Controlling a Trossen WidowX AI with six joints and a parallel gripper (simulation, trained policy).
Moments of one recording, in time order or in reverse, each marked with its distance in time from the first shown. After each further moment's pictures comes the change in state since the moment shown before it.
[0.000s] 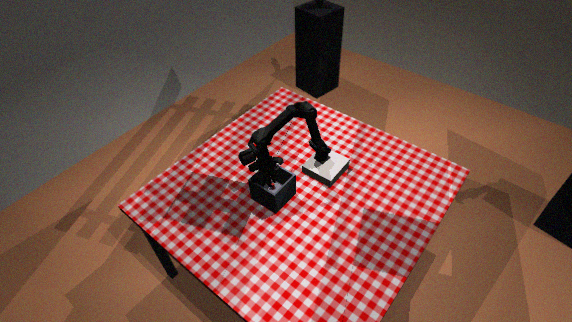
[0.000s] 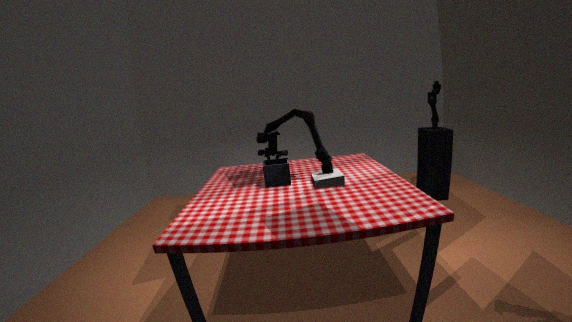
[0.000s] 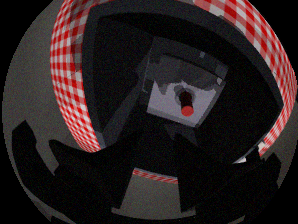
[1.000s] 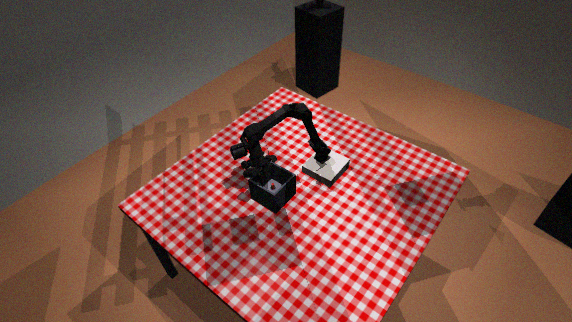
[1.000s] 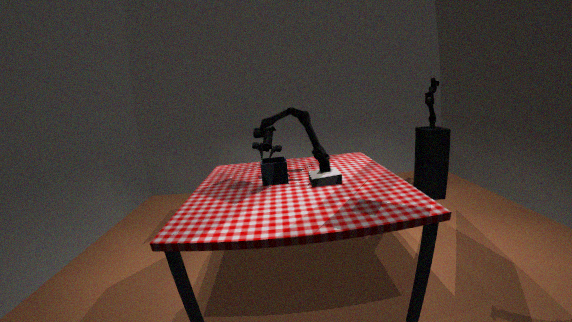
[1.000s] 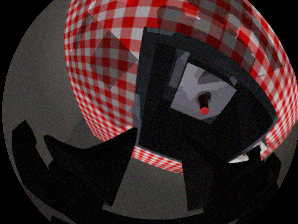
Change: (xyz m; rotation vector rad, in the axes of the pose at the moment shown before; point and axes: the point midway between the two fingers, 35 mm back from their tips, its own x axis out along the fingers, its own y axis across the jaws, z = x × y) arm -0.031 0.026 0.010 -0.017 0.122 0.114
